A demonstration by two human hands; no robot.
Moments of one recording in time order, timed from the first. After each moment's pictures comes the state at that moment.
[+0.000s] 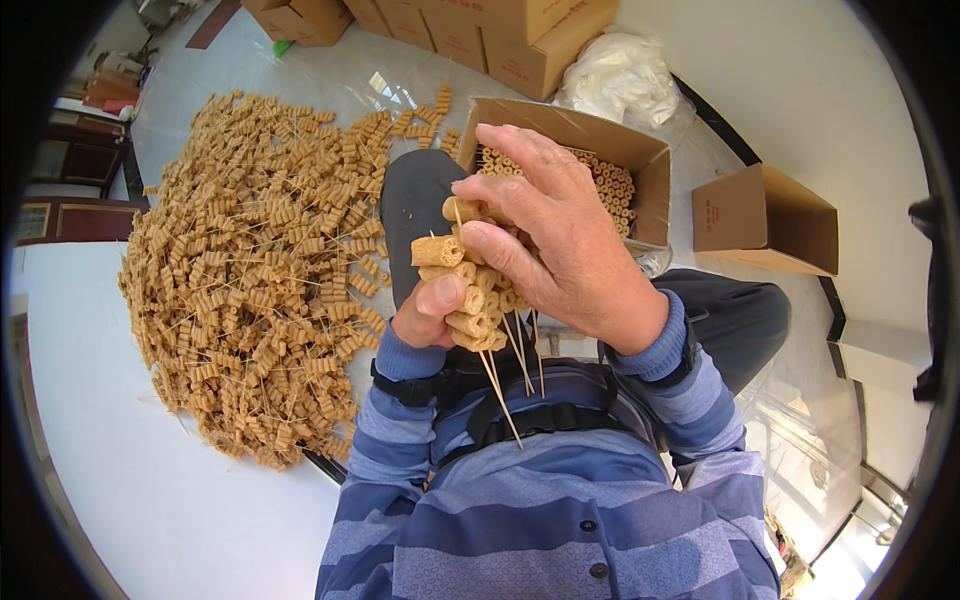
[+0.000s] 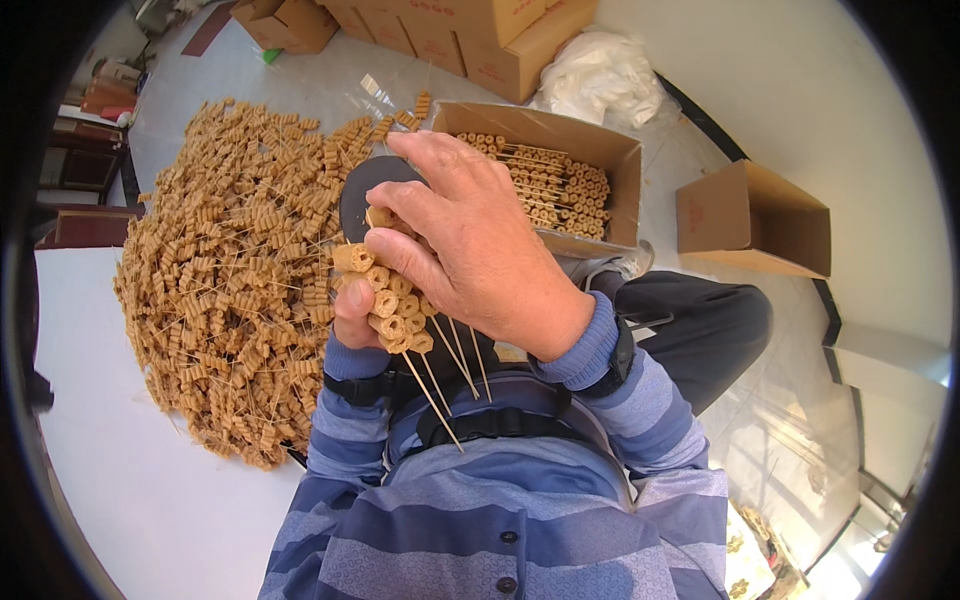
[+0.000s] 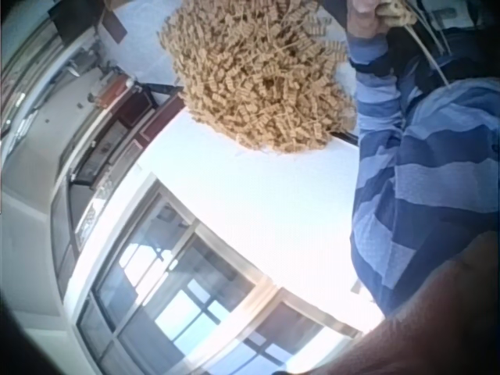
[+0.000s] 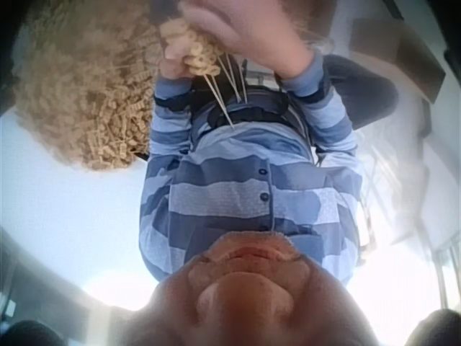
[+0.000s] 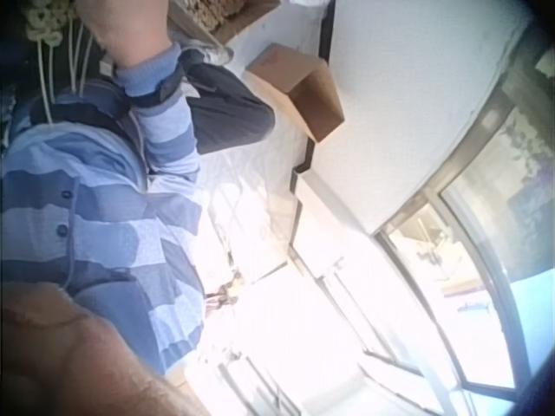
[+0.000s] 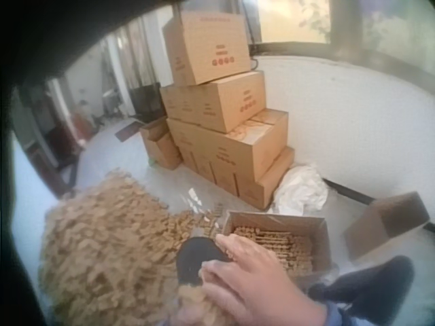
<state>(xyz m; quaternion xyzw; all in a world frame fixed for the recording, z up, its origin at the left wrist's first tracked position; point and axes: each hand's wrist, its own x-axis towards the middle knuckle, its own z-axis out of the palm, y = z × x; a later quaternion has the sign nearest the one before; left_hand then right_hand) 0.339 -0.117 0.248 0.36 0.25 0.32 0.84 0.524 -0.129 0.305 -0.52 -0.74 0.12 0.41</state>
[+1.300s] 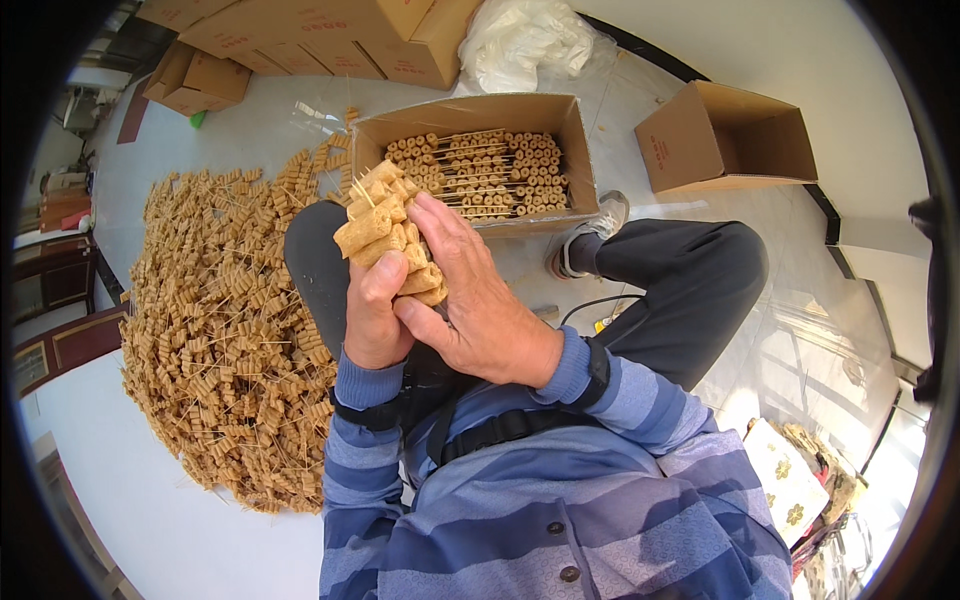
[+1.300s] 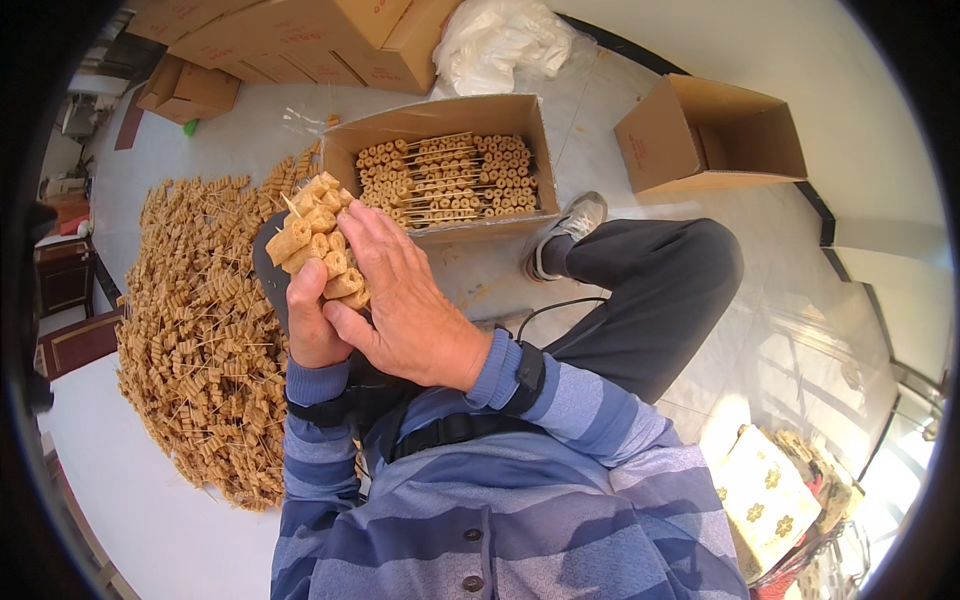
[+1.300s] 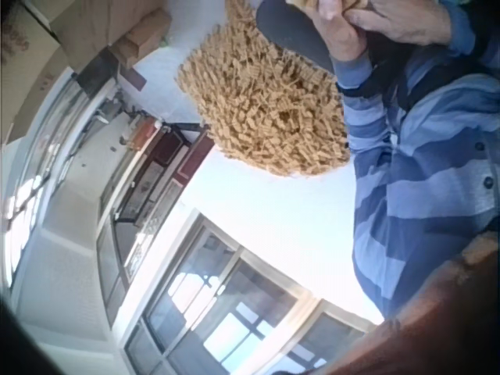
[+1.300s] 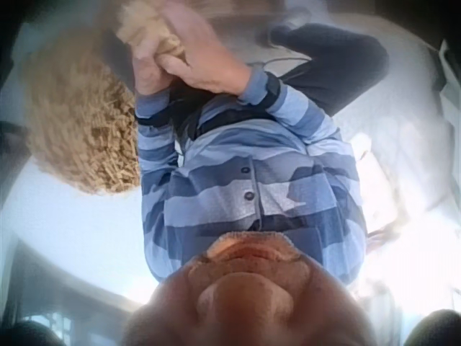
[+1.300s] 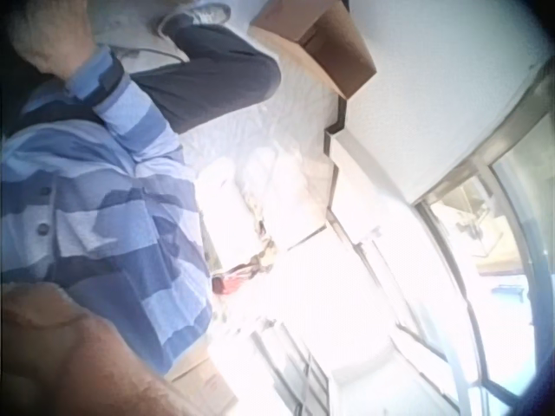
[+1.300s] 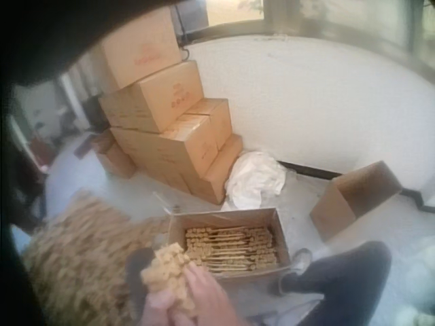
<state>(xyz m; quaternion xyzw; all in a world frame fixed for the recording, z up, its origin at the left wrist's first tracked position) 0.424 -0.096 0.244 0.44 0.32 0.32 0.78 0.539 -0.171 0.228 -0.58 -0.57 0.27 0.51</state>
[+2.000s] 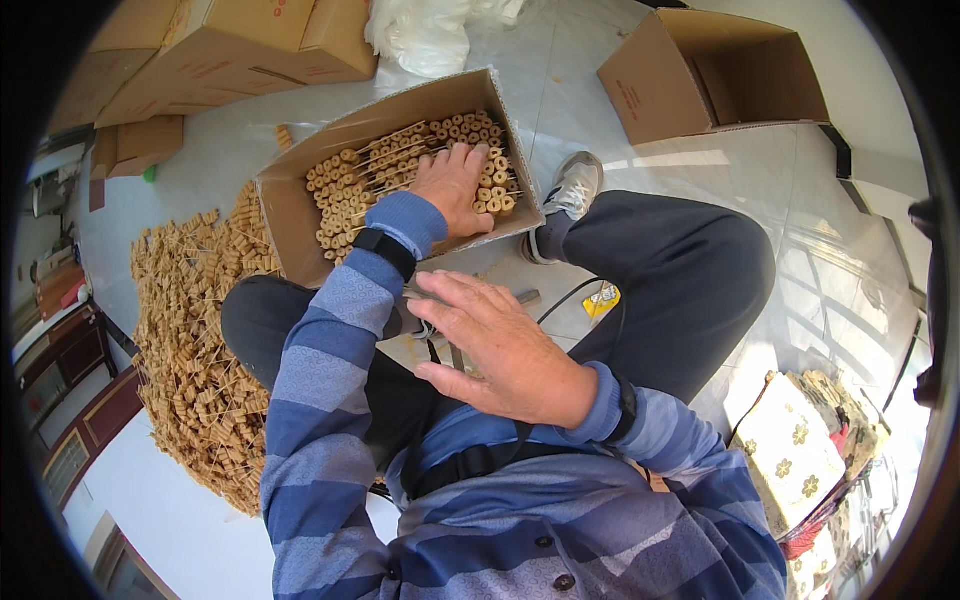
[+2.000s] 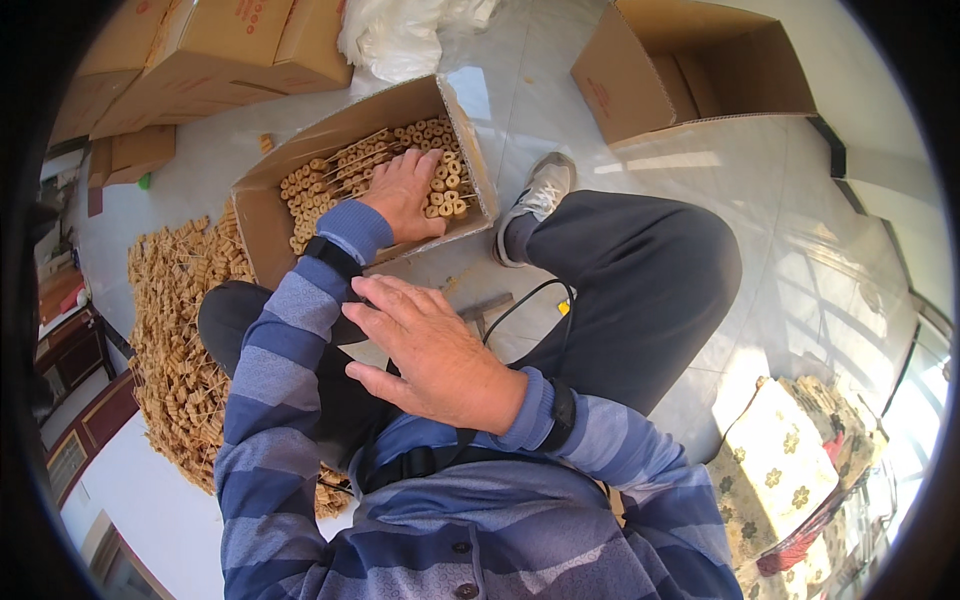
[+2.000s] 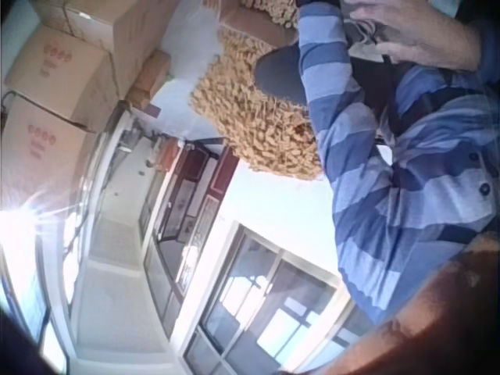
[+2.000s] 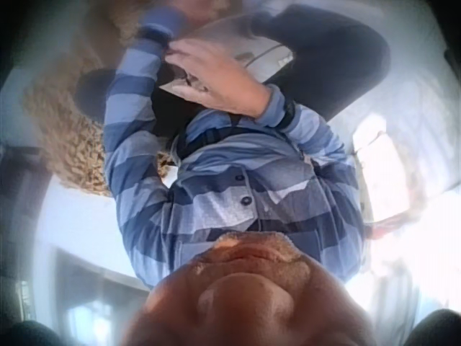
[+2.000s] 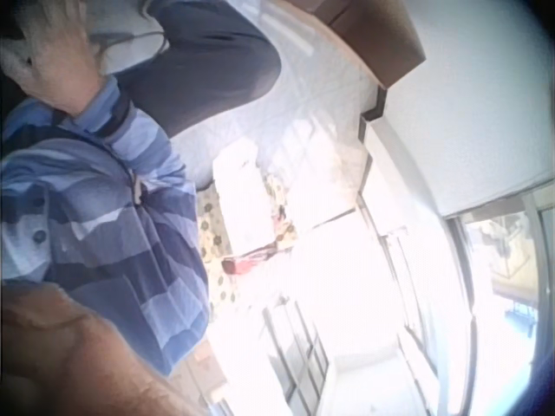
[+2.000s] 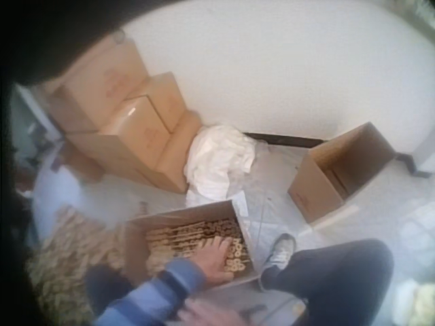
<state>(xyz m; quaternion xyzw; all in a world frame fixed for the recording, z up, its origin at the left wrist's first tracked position) 0.622 -0.028 0.063 0.95 0.13 -0.21 0.21 0.632 -0.228 0.180 -0.63 -0.53 0.34 0.46</state>
